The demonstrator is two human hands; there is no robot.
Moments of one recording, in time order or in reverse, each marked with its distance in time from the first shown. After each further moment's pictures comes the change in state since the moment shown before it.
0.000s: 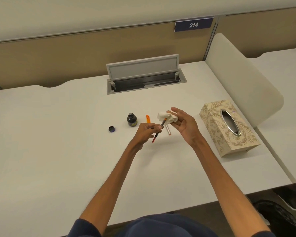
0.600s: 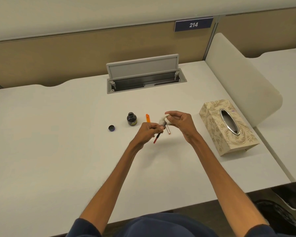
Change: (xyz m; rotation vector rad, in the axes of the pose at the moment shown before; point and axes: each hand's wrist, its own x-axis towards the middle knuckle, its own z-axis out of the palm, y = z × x) left_hand -0.004 0.003 0.005 0.063 -0.026 0.031; right_hand 0.005 0.004 0.002 -0.426 -0.020 -0.118
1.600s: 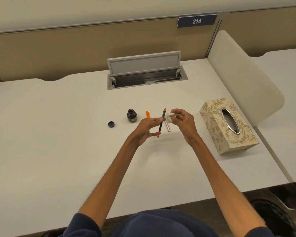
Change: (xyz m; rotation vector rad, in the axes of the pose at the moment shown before) left_hand 0.005 0.002 -0.003 -0.392 -0.104 -0.096; right_hand -0.001 0.018 -0.006 -0.073 0.121 -0.037
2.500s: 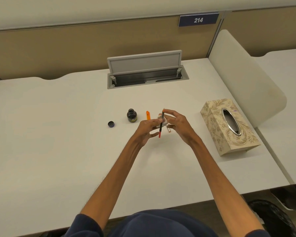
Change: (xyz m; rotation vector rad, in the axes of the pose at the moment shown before) left_hand 0.010 -0.011 0.000 -0.029 0.128 -0.052; right_hand -0.001 -0.010 0.010 -0.036 -0.279 0.093
